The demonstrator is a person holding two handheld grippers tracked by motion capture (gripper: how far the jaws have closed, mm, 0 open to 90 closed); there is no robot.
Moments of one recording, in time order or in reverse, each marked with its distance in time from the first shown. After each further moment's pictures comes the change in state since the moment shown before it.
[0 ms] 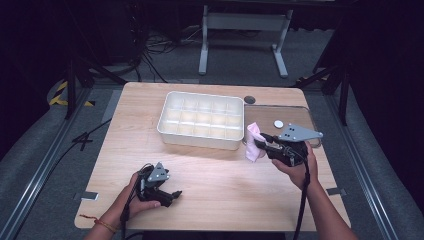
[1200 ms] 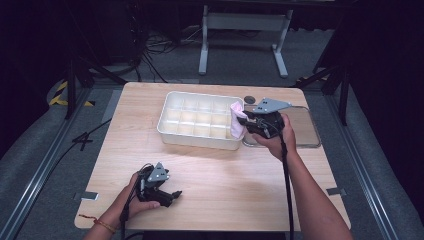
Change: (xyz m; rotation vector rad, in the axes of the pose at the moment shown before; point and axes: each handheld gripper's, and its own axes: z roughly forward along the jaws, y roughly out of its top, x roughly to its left) left arm 0.000 0.000 -0.001 0.001 0.008 0.005; right arm -0.016 0.054 0.069 0.067 -0.036 -0.081
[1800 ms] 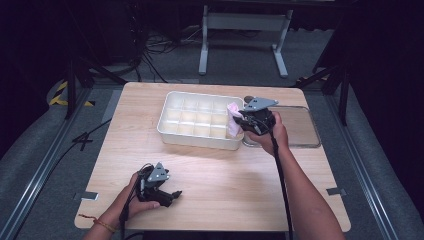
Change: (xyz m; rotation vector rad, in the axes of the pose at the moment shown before) left arm 0.000 0.000 0.000 0.000 0.000 0.000; right arm -0.006 -0.006 0.033 0.075 -0.029 -0.011
